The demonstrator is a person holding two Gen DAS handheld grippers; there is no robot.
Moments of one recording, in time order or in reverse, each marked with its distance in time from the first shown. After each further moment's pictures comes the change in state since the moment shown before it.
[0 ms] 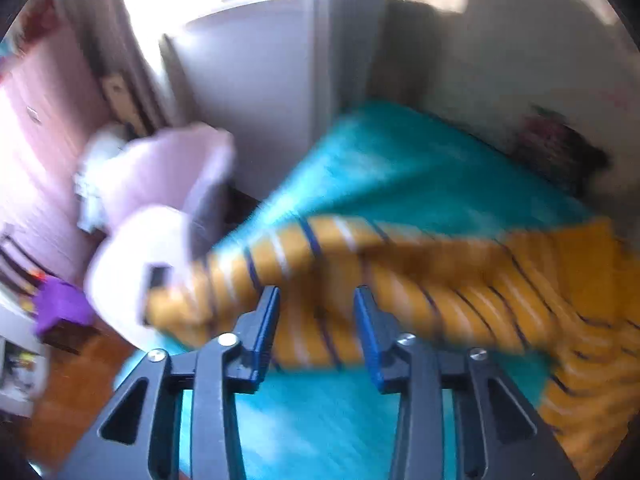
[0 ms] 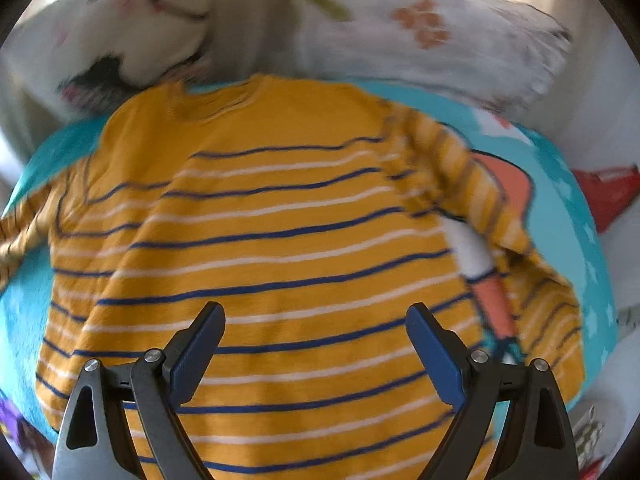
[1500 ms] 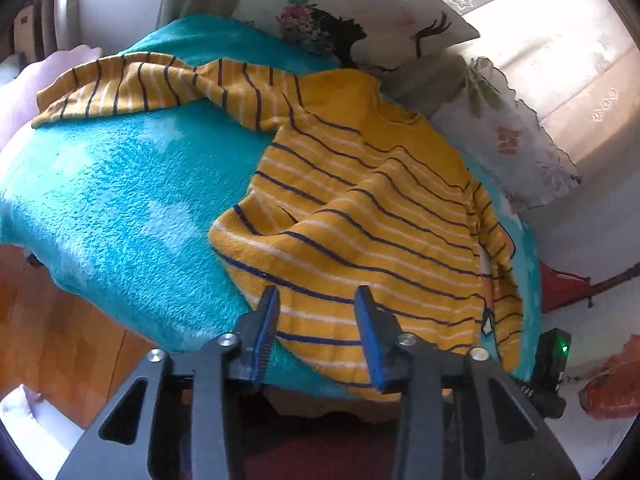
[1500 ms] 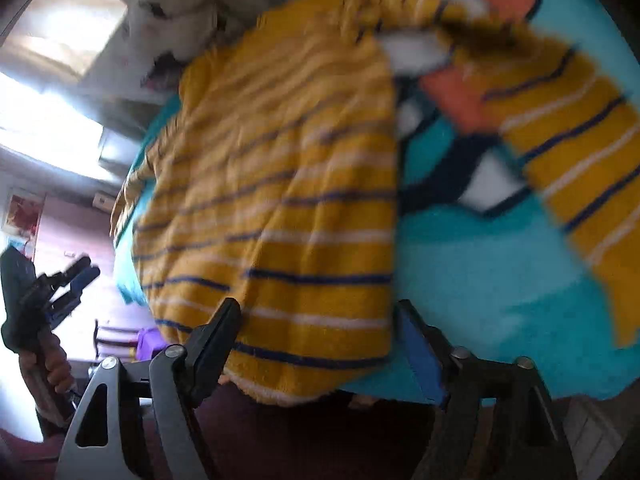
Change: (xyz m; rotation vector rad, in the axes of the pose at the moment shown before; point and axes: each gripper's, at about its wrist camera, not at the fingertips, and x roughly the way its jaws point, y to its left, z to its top) left arm -0.128 -0.101 -0.138 -0.024 0.214 -0.499; right arm 0.003 -0.149 -0.127 0.077 0.244 0.681
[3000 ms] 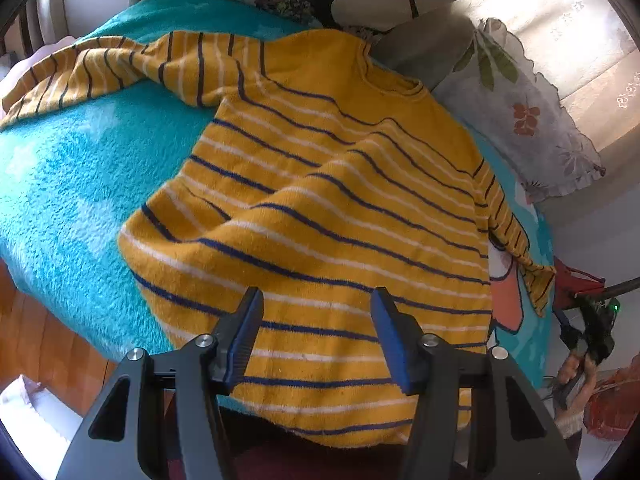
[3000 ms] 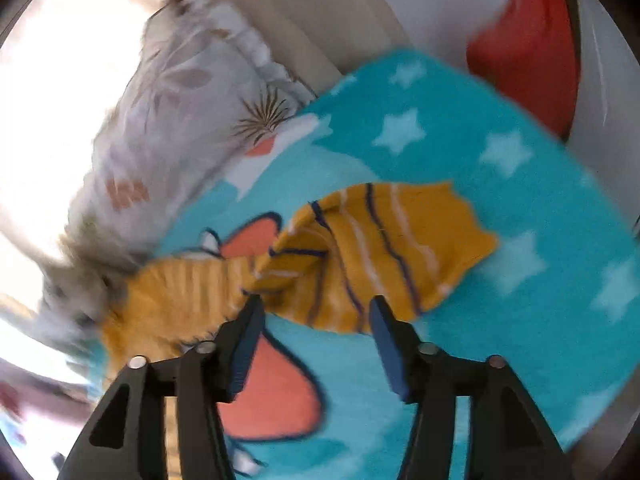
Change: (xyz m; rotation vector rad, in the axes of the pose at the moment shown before) left arm 0.064 -0.052 0.011 0.011 0.092 0.050; right arm -0.152 -0.182 0.129 0.460 -0.474 -0.181
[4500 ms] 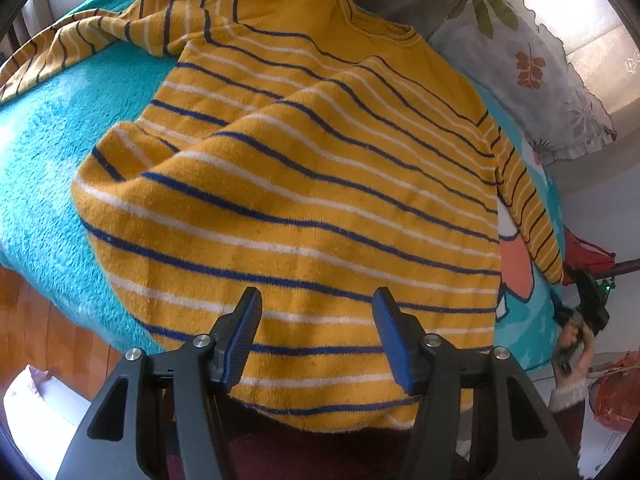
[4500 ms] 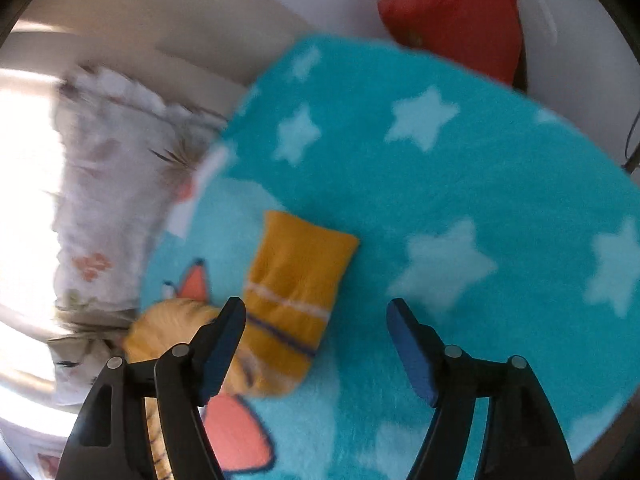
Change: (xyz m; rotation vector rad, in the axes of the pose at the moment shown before) left arm 0.028 -0.026 -0.029 0.037 0.111 0.030; right arm 0.050 -0.083 0.016 0.229 0.044 -0.056
